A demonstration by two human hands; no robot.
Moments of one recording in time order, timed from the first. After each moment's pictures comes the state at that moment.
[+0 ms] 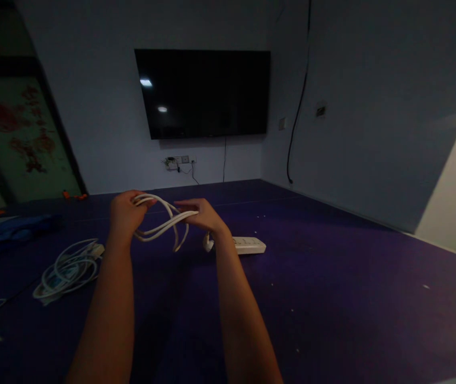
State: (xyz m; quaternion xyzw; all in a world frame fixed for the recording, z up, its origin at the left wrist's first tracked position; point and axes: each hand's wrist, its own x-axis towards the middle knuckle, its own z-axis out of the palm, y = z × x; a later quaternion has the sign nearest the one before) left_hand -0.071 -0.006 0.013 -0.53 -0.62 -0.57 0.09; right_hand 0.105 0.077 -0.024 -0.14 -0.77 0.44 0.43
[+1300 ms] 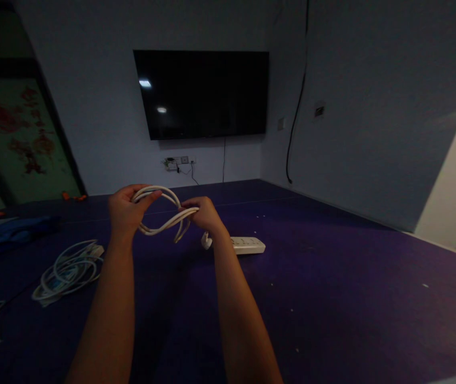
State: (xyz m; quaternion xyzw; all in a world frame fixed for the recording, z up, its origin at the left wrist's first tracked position) left_hand -0.052 -0.008 0.018 -0.54 -0.44 -0.72 0.01; right_hand 0.098 0.080 -0.024 -0.22 -0.74 0.35 0.53
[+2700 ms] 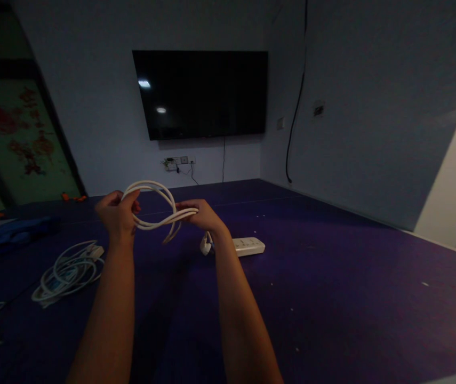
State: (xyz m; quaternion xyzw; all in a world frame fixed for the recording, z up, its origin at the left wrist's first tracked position) left_hand -0.061 -0.004 0.014 -0.39 -0.45 -0.80 0.03; right_hand 0.101 0.077 -0.024 -0.13 -0.75 0.47 0.46
